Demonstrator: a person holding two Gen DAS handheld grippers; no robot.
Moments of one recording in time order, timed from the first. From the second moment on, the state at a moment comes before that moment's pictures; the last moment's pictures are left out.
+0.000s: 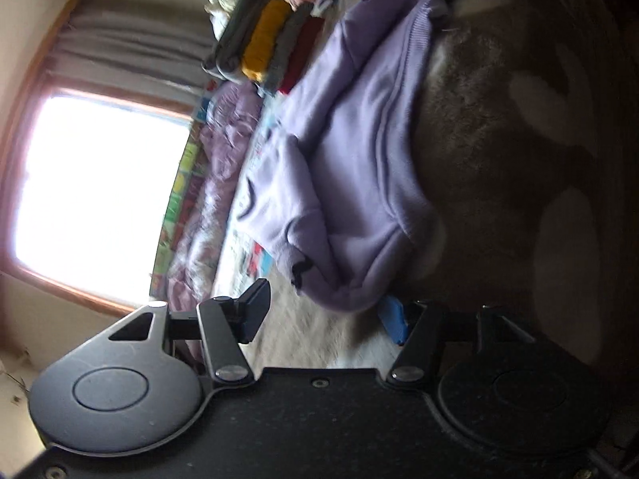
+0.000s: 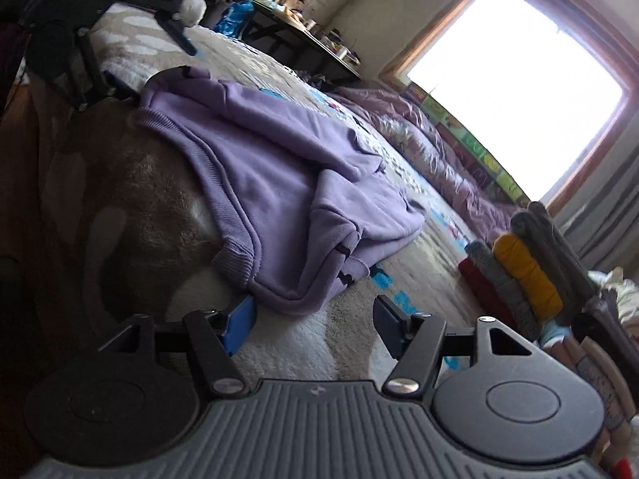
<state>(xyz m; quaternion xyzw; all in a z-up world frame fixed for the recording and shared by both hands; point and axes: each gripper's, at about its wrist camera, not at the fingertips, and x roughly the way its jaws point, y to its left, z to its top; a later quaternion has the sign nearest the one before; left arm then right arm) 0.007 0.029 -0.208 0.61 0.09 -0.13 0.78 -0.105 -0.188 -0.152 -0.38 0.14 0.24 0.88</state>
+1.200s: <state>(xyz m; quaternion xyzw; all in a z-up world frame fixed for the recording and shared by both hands) -0.001 0.034 -0.158 0.38 0.11 -0.19 0.90 -0.115 -0.202 -0.136 -0.28 0.13 0.29 0.91</state>
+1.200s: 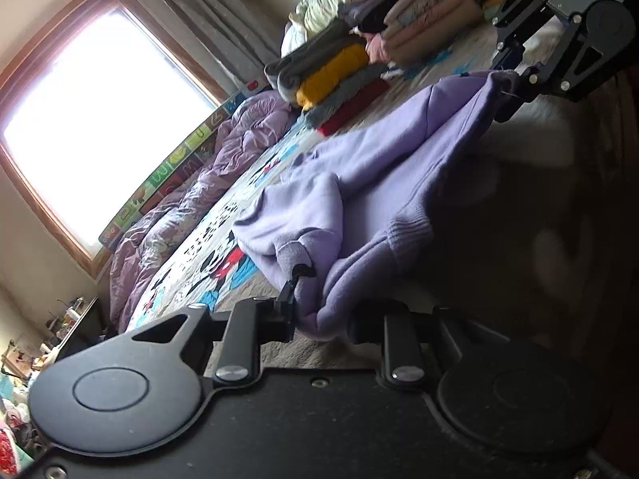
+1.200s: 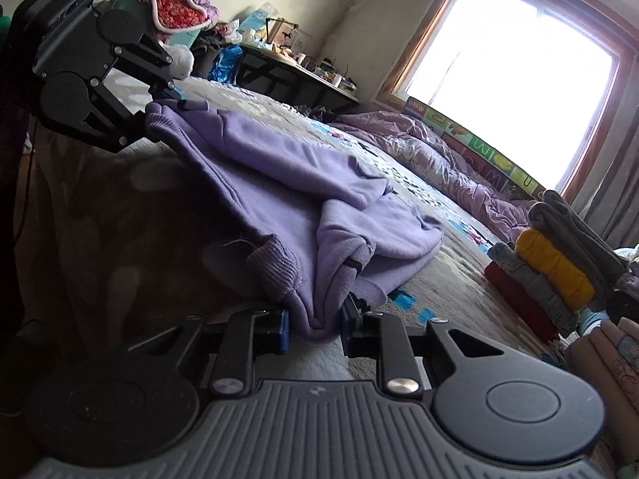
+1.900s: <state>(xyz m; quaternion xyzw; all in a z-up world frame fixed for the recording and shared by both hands) 0.097 0.070 -0.069 0.00 0.10 -0.24 0.96 -0.027 -0.255 -0.058 0.00 0.05 0.27 0.96</state>
